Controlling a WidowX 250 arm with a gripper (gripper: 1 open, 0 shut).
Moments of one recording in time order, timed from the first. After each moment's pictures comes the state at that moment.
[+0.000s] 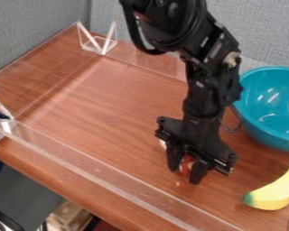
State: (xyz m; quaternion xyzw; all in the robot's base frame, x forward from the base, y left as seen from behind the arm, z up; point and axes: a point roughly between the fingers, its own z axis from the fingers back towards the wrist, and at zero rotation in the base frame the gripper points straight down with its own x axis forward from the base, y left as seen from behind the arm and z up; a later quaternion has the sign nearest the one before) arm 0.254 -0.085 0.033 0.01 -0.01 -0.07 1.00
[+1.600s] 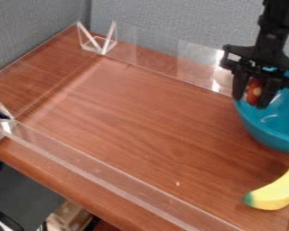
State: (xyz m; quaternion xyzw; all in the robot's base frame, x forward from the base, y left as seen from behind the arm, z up) arm 0.356 -0.122 0.096 0.00 -0.01 0.00 1.00
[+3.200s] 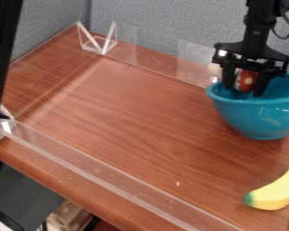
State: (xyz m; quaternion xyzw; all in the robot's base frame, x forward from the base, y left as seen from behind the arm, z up) arm 0.403 -0.107 0.076 -0.02 -0.03 0.06 1.00
